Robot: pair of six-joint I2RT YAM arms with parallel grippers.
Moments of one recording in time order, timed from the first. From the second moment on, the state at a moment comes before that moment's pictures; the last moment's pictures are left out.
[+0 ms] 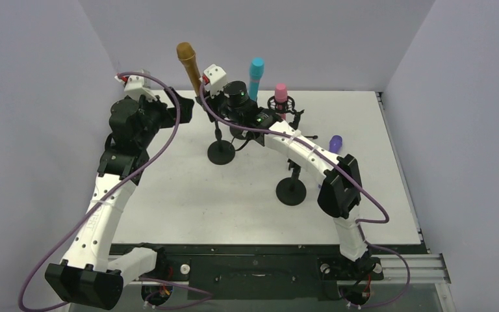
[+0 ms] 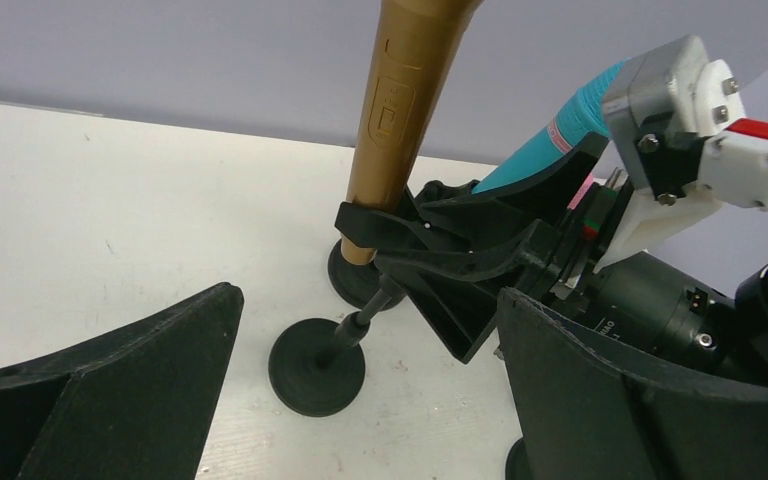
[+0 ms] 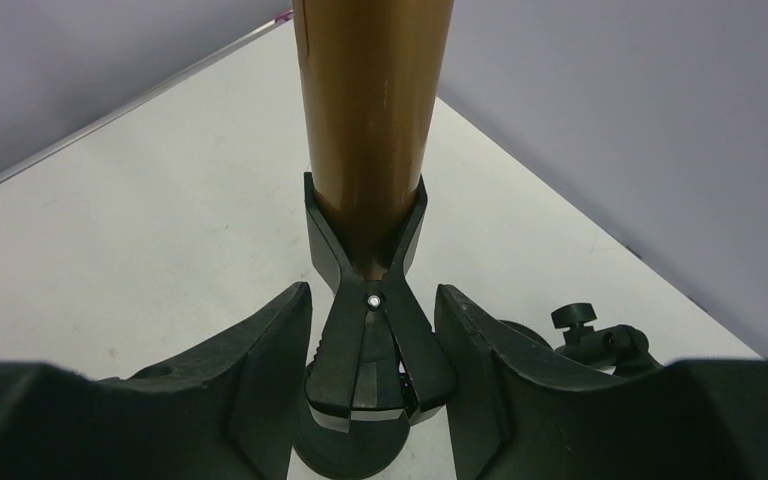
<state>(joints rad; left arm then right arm) -0.19 1.10 1.21 -0.21 0.06 -0.40 0.81 2.05 2.01 -0.18 0.05 -0.10</state>
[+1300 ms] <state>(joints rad) -0.19 1.09 1.21 -0.17 0.28 -0.40 0.85 1.80 1.71 -0.20 0.01 0.03</state>
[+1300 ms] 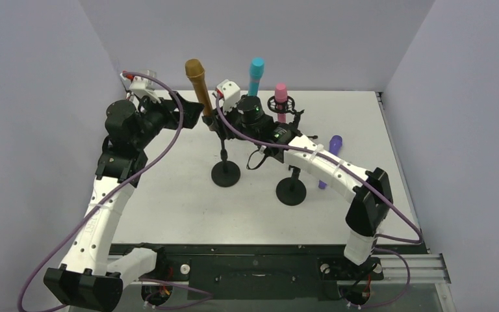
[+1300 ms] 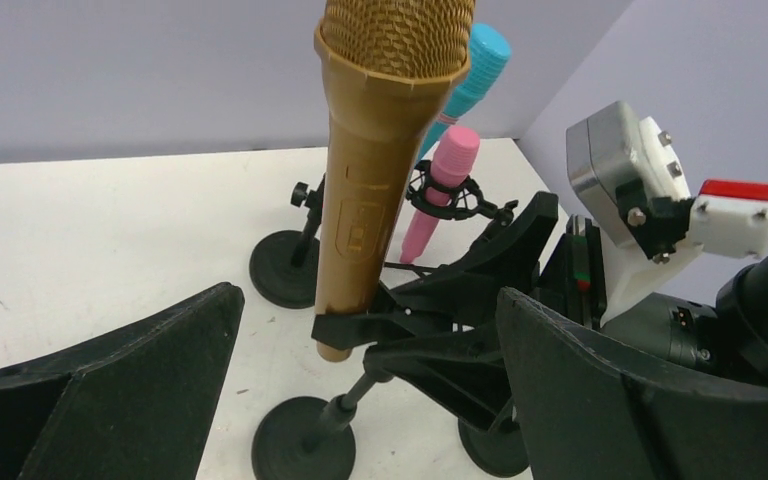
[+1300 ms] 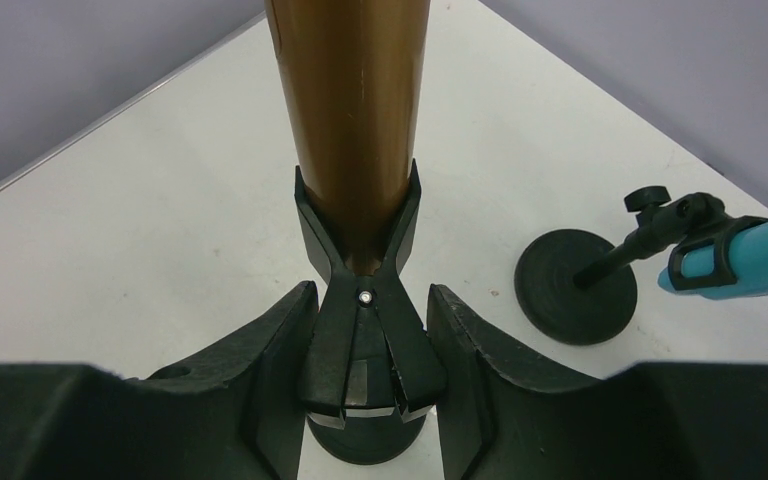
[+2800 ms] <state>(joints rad) -0.26 1.04 1.19 -0.02 0.53 -0.40 0.98 1.48 1.36 -0.22 0.02 -0.01</state>
